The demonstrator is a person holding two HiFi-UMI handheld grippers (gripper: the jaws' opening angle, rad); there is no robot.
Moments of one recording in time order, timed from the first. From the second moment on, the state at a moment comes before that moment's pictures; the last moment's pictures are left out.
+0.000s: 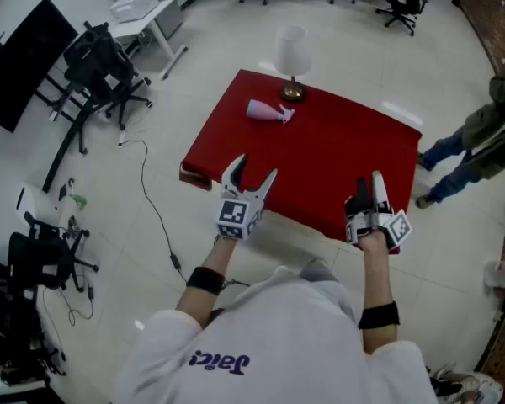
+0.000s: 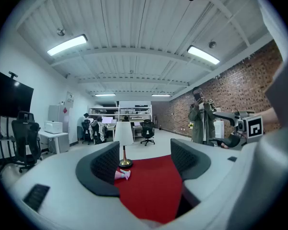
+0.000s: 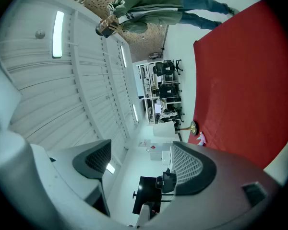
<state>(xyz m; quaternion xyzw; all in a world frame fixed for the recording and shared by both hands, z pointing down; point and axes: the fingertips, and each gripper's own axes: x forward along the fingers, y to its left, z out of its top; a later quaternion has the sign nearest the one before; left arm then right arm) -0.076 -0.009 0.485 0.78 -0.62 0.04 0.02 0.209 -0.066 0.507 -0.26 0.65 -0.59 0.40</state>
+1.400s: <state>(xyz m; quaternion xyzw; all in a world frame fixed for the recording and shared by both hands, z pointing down) -0.109 -0.161 0.512 0.81 -0.58 0.08 0.04 0.168 -0.206 0.523 -0.25 0.65 -0.59 0.40</state>
